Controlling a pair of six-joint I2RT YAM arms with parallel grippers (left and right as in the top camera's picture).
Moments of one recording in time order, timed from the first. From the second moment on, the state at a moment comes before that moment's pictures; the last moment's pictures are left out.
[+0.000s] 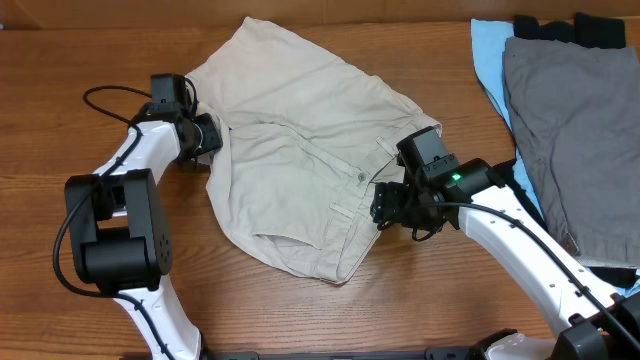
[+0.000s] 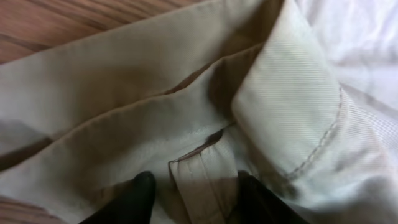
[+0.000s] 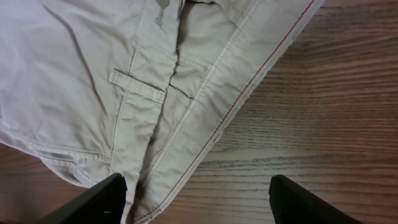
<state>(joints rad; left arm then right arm) 0.08 2.05 1.34 -0.44 0.07 -0.31 0.43 1.48 1.06 -0.90 -0.20 0.54</state>
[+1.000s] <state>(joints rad) 0.08 2.11 1.52 -0.60 0.09 -0.31 0.43 1.48 1.06 -0.89 -0.20 0.54</state>
